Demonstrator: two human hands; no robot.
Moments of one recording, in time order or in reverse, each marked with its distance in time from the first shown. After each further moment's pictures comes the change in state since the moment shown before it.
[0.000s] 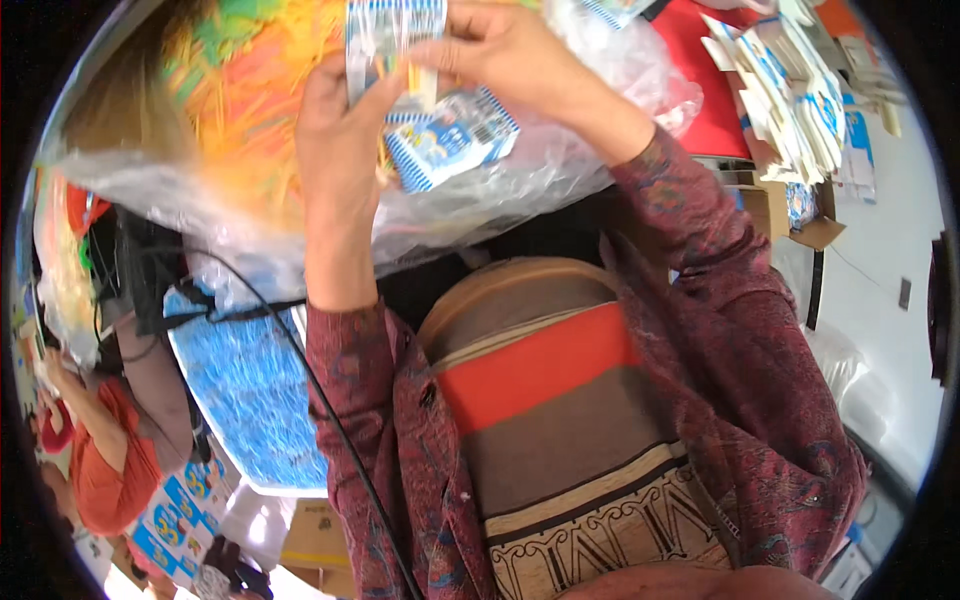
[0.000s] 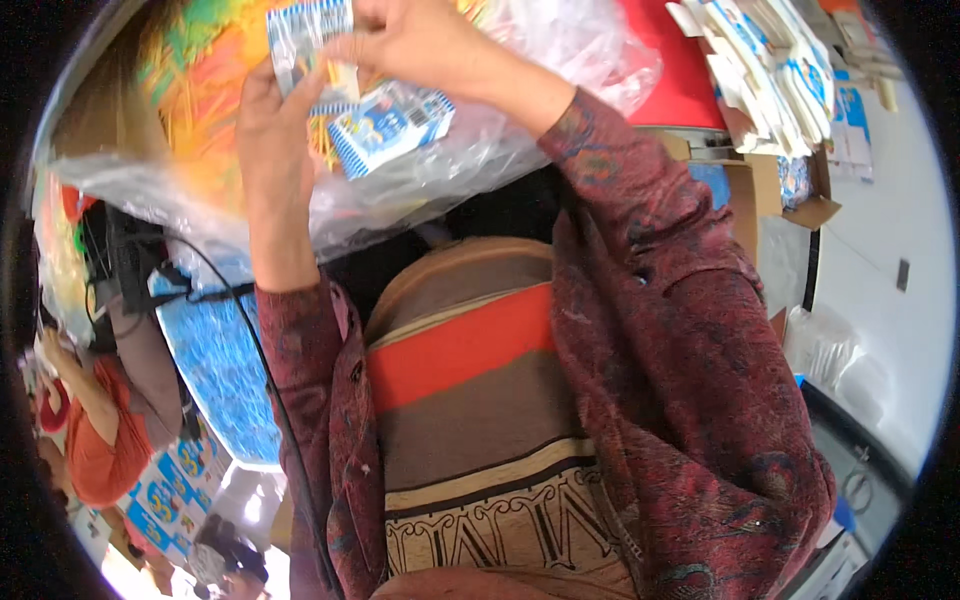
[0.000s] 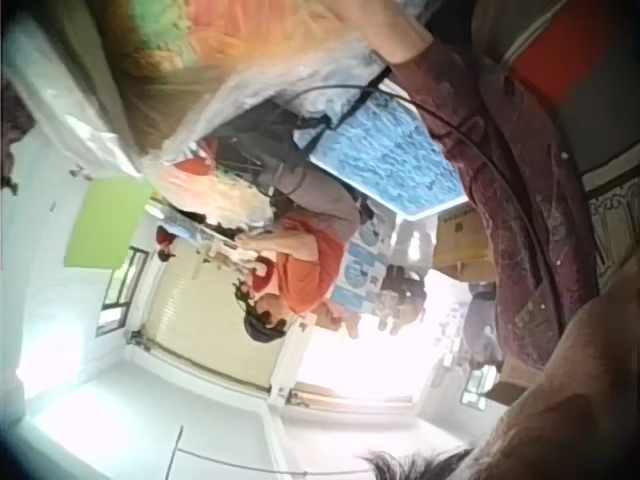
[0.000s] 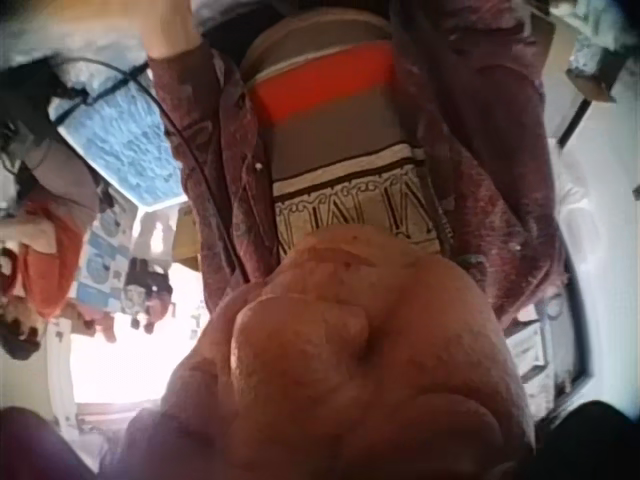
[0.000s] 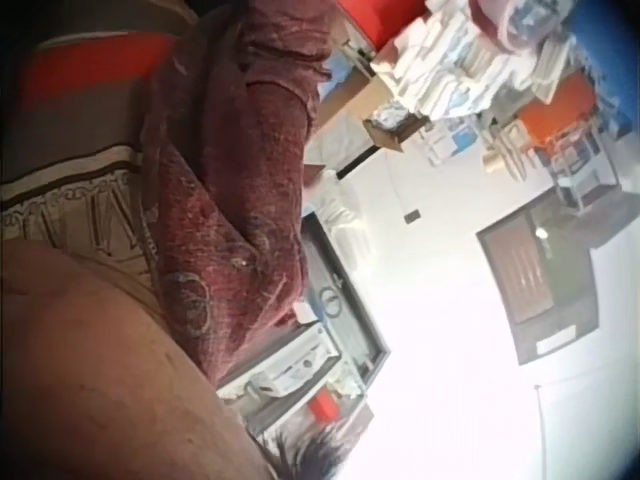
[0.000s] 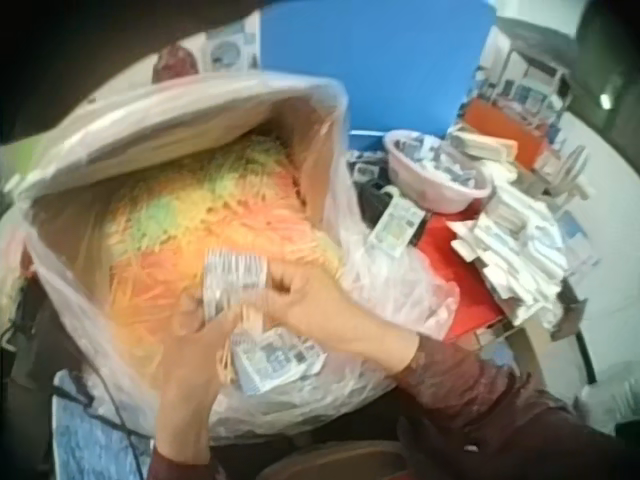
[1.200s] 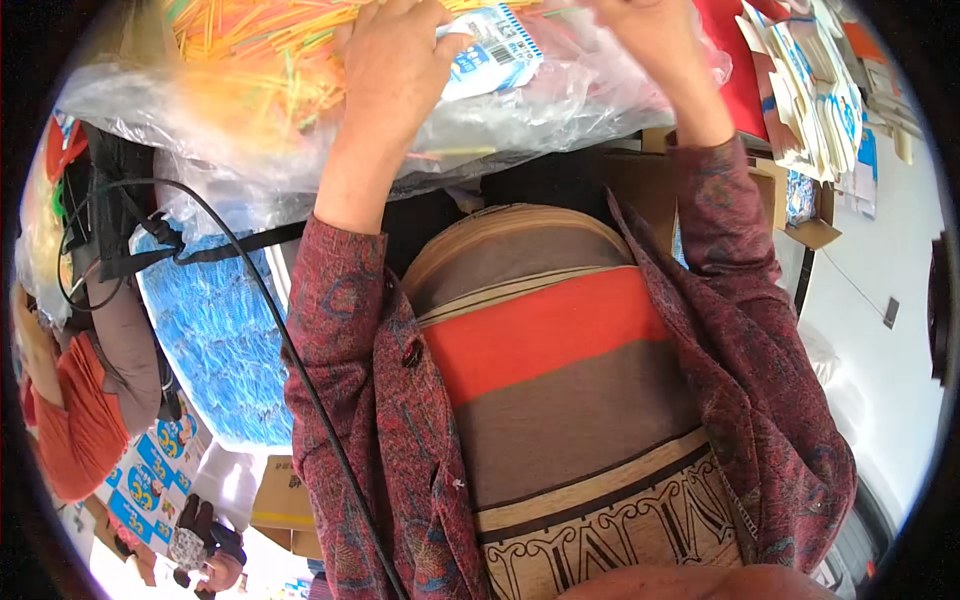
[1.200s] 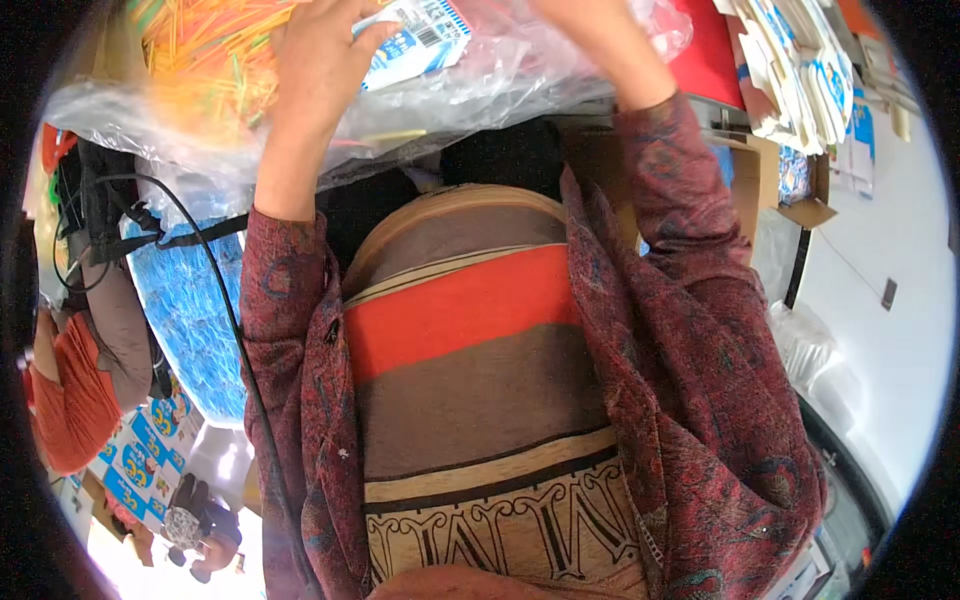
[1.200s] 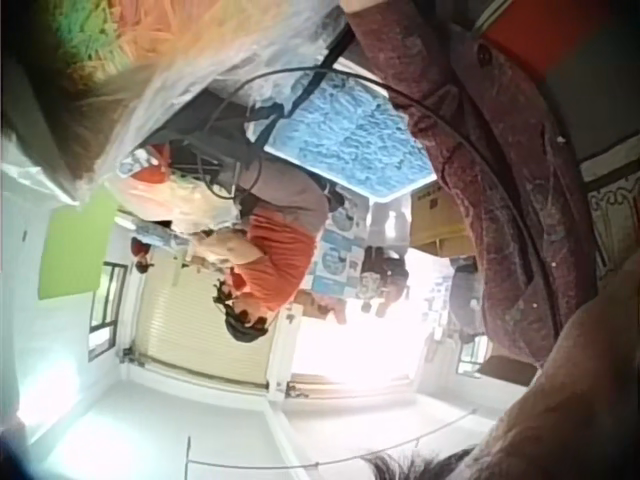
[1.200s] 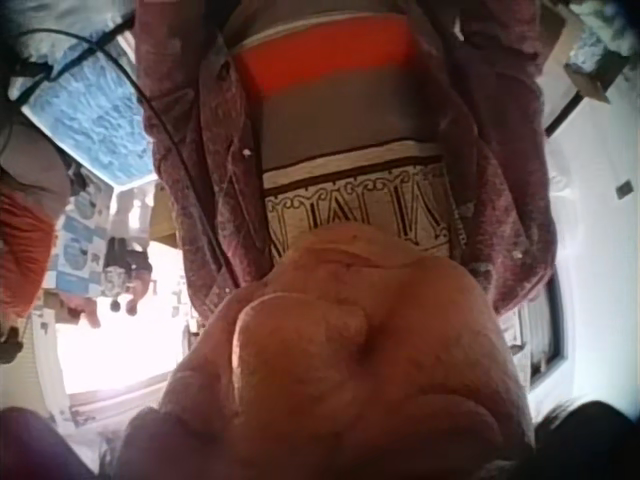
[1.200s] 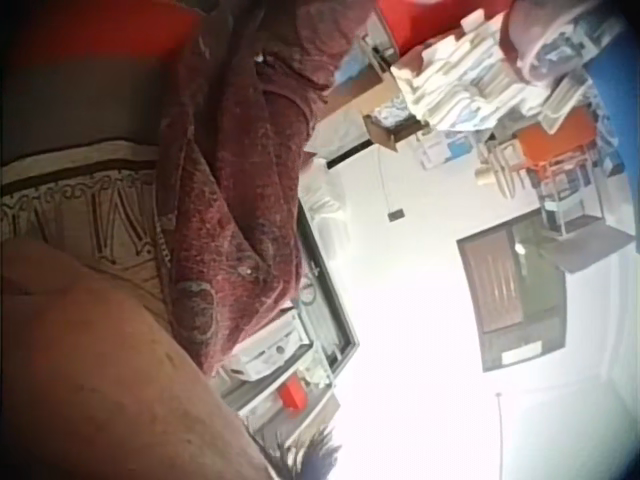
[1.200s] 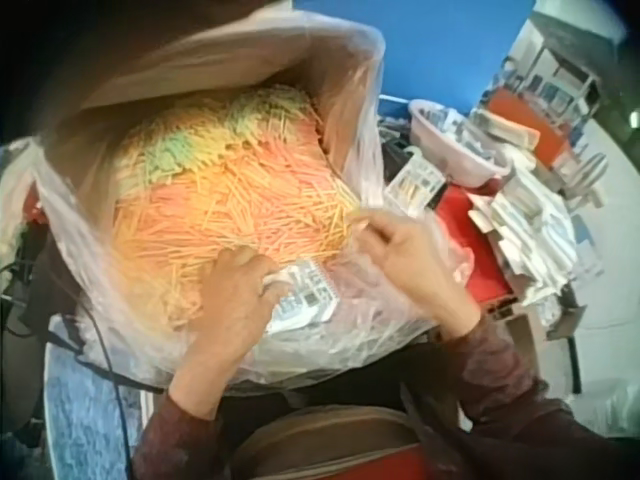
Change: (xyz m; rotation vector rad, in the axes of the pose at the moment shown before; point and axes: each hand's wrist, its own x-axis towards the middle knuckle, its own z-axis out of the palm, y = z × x) left_hand -0.017 -0.009 0.008 1.317 -0.163 0.363; right_hand -0.041 0.055 -0.050 -0.435 0.296 -0.097
